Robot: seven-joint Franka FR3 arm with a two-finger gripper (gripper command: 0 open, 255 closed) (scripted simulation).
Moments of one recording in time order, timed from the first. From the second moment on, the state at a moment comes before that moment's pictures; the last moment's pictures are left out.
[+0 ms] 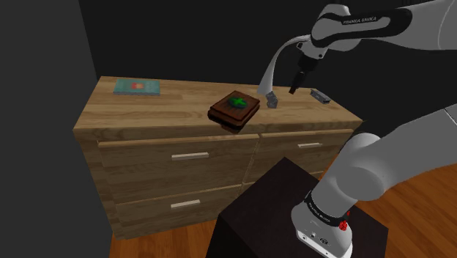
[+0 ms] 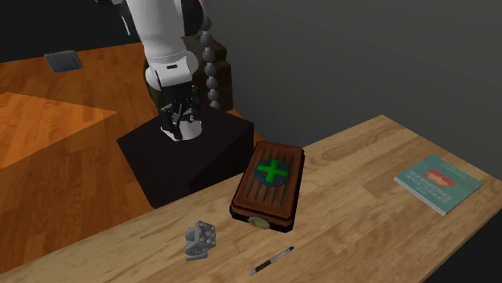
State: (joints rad) arm 0.08 -0.50 -0.64 -2.31 -0.27 1.95 -0.64
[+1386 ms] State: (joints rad) arm -0.10 0.56 -0.80 -1.60 0.57 1.98 -1.67
